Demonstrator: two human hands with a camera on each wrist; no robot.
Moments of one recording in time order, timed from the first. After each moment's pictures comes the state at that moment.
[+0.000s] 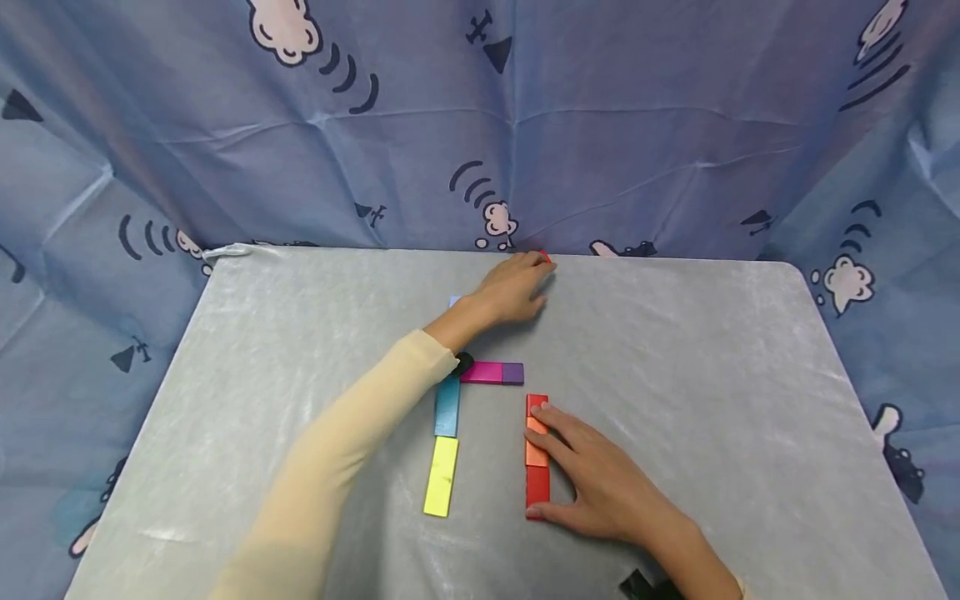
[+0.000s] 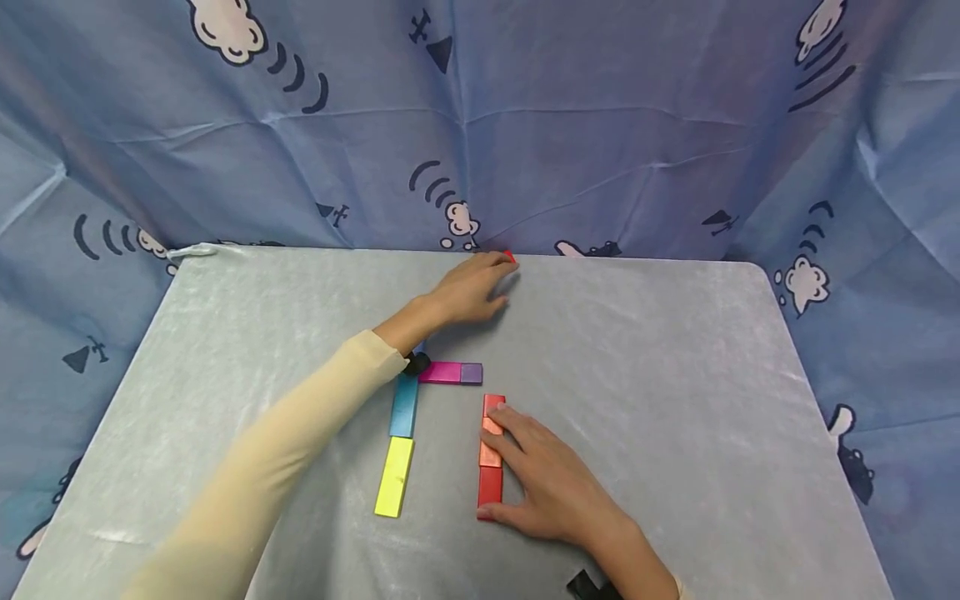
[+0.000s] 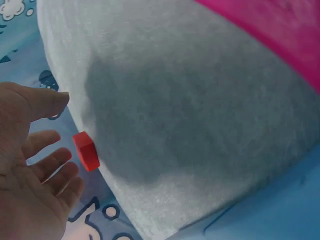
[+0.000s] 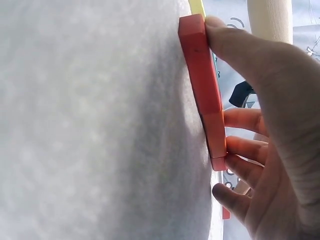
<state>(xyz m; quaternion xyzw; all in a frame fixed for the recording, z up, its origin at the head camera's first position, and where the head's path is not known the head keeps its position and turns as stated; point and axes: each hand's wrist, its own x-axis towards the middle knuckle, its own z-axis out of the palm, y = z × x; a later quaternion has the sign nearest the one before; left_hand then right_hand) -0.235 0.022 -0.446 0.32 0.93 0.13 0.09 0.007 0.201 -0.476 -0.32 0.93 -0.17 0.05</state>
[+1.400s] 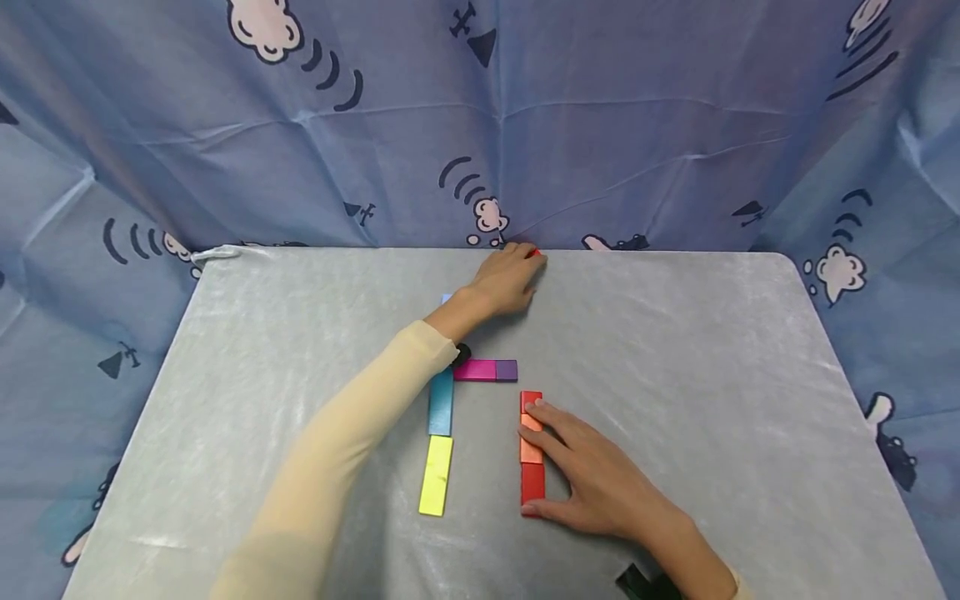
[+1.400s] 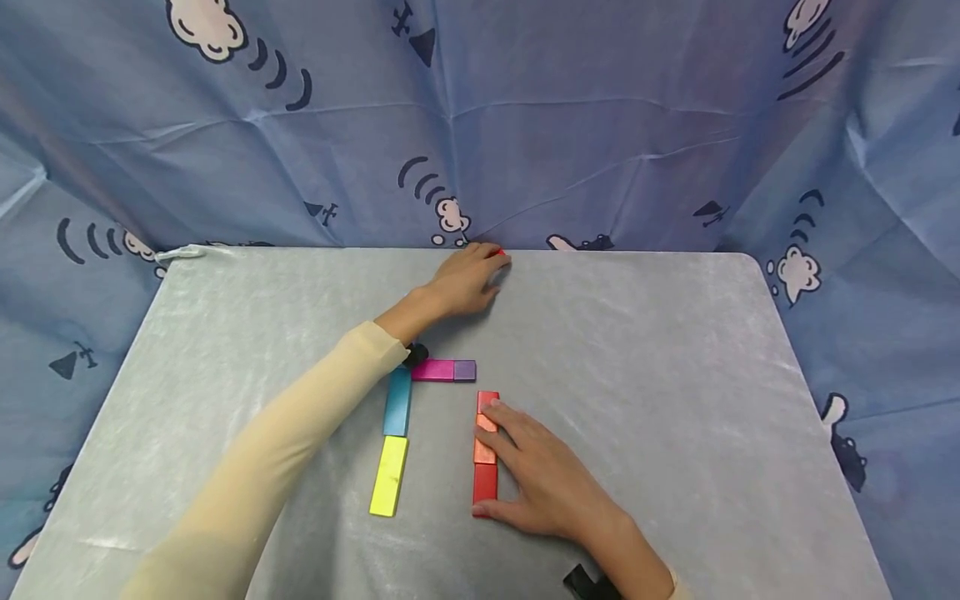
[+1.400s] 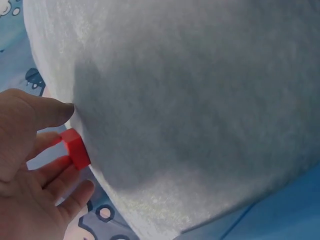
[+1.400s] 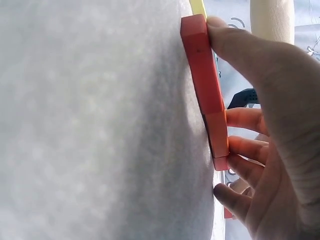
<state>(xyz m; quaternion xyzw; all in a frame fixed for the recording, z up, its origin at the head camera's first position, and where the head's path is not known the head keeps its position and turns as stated) -0.245 0.025 -0.457 0.31 0.94 0.09 0.09 0.010 0.201 -0.476 -0.32 0.93 -0.17 0.06</state>
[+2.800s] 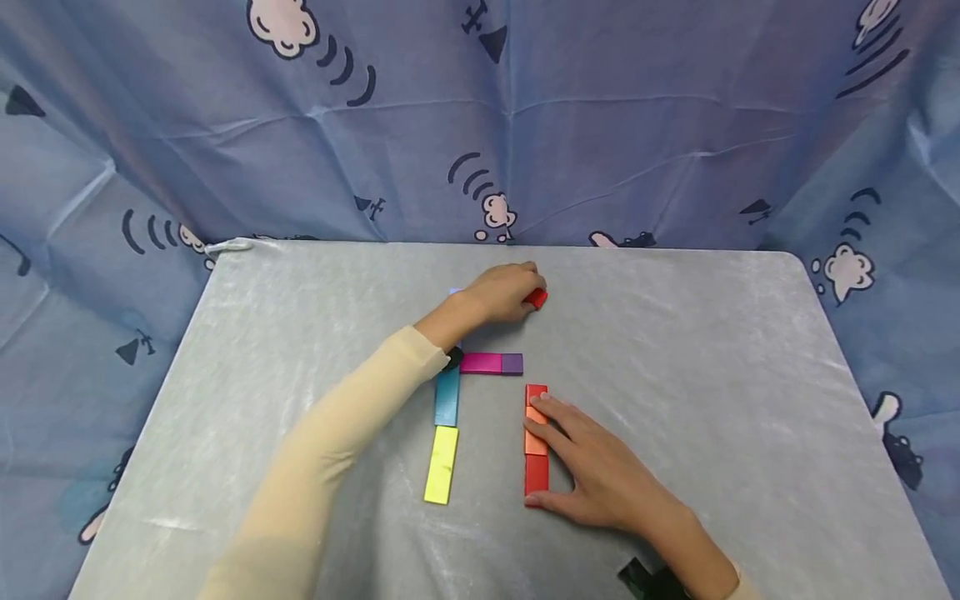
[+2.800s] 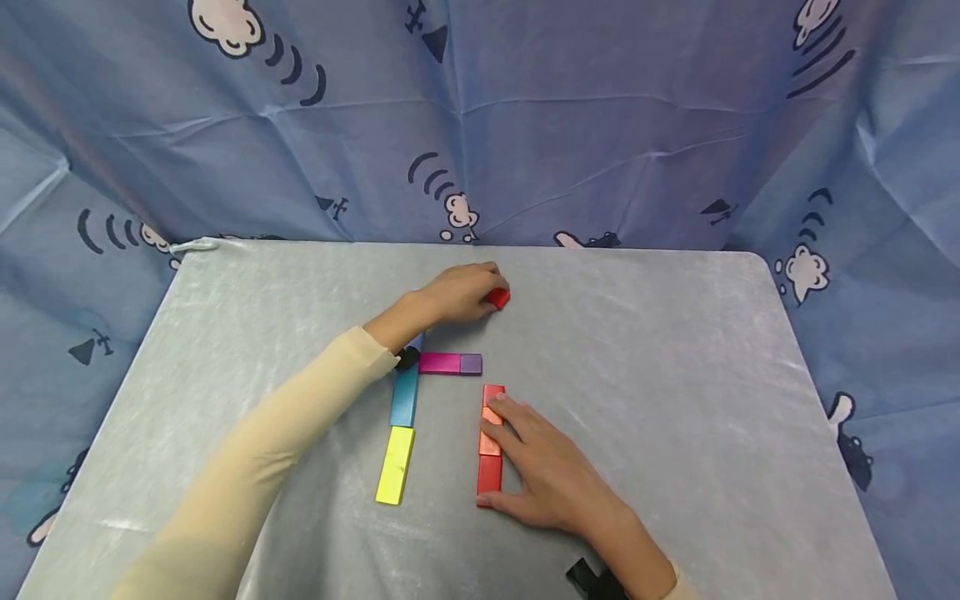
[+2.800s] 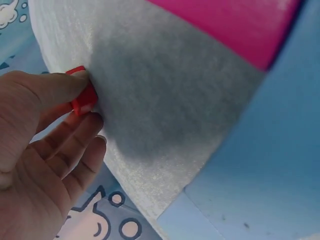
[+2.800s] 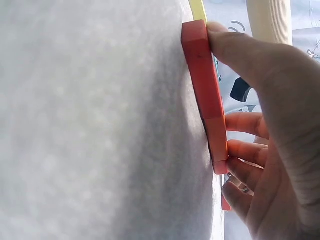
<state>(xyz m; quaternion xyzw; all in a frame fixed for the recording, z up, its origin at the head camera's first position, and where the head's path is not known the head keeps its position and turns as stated) -0.224 0.009 -0.450 0.38 0.91 0.11 0.13 0.011 0.199 -0.475 -0.31 0.93 -0.17 0.08</state>
